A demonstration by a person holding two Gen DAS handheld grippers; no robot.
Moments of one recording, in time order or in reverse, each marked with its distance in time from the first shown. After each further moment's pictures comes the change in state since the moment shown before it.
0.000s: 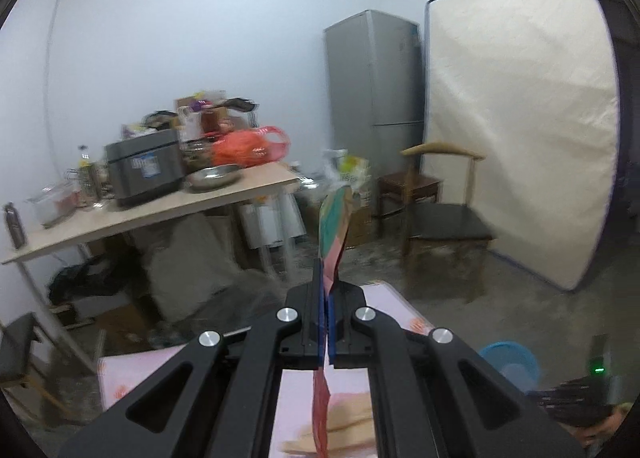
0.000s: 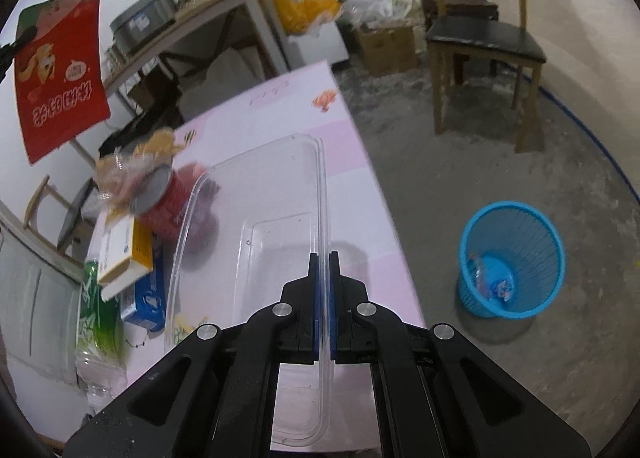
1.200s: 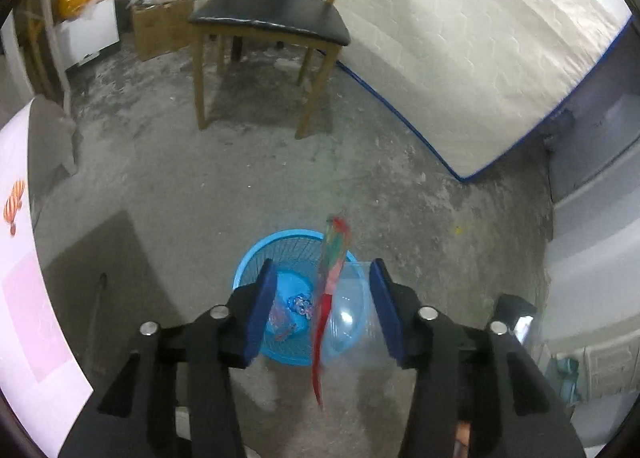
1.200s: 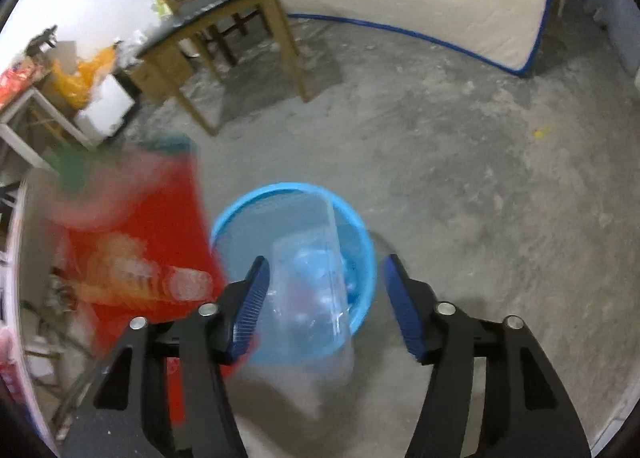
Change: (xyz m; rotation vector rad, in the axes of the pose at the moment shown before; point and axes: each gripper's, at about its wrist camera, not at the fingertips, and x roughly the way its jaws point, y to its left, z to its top) left arm 0.311 -0.412 -0.133 -0.117 0.721 -0.422; right arm 0.055 -0.327 -0.024 0.520 0.033 -0.436
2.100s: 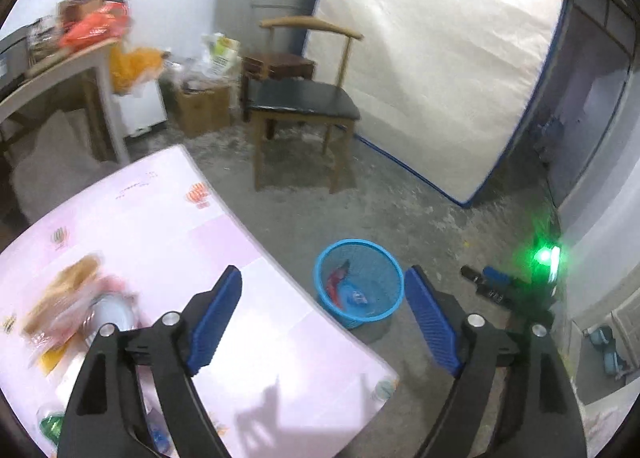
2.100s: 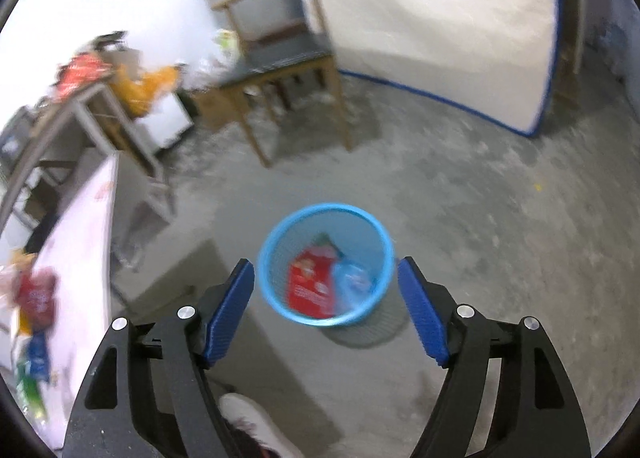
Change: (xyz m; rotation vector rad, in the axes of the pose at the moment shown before) left arm -0.272 0.085 -0.162 0.122 -0.298 0.095; right arm -0.164 0.022 -0.062 -0.141 -0.216 0.169
